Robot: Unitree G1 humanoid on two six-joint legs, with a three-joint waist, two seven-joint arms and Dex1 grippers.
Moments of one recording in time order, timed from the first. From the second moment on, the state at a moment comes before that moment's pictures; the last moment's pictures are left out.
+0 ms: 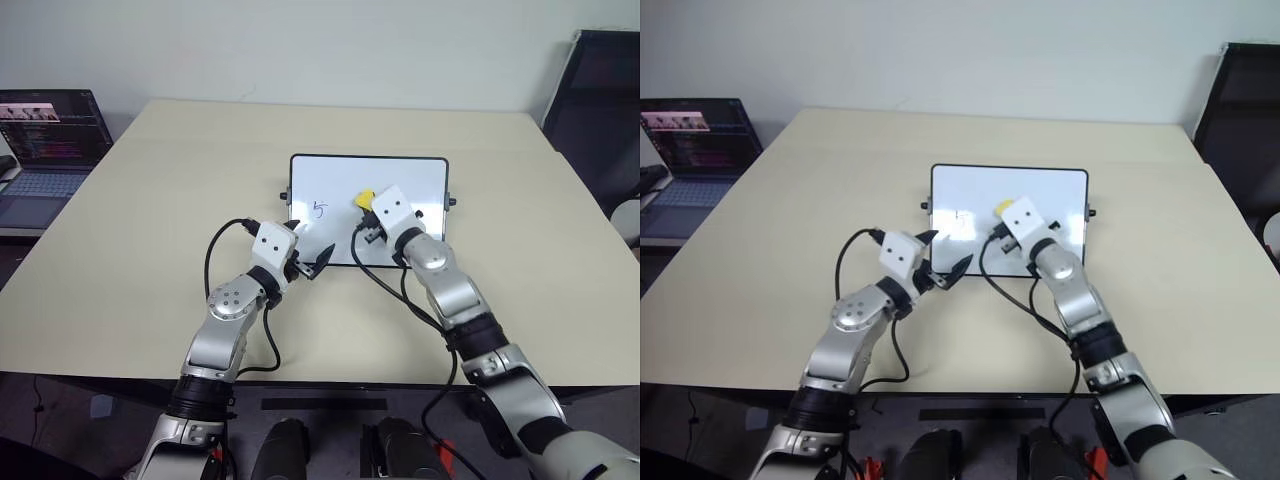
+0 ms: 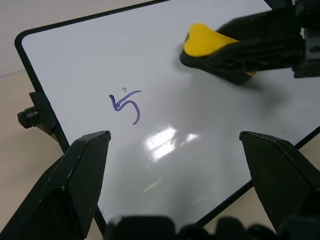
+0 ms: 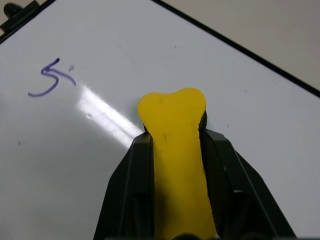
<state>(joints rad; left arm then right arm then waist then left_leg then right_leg) -0.35 0.28 -0.07 0.04 -0.10 0.13 -0.47 -0.65 -0.16 0.22 0.28 -0.19 0.26 0.22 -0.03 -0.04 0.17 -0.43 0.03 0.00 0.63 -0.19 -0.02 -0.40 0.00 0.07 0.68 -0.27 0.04</state>
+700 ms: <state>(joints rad) -0.35 0.28 -0.05 0.04 -0.10 0.13 -0.47 -0.60 -0.16 0.20 0.19 -0.17 0.30 0.23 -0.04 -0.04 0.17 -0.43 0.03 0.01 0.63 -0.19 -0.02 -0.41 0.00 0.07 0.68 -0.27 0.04</state>
